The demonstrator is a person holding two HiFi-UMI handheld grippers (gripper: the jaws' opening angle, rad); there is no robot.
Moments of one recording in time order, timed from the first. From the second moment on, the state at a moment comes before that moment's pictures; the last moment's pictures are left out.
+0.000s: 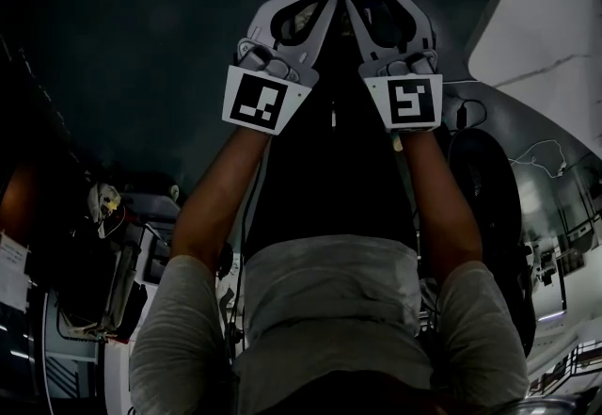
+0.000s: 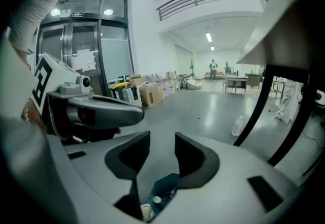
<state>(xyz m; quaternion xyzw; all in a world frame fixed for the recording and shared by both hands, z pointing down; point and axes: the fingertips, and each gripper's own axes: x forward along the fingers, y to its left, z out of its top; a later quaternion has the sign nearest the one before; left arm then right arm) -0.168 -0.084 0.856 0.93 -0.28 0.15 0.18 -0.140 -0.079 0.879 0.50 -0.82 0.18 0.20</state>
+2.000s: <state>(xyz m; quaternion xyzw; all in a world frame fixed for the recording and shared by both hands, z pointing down) -0.146 -0.101 0.432 0.96 -0.26 0.03 0.13 -0.128 -0.115 0.447 0.48 -0.87 0.10 0.08</state>
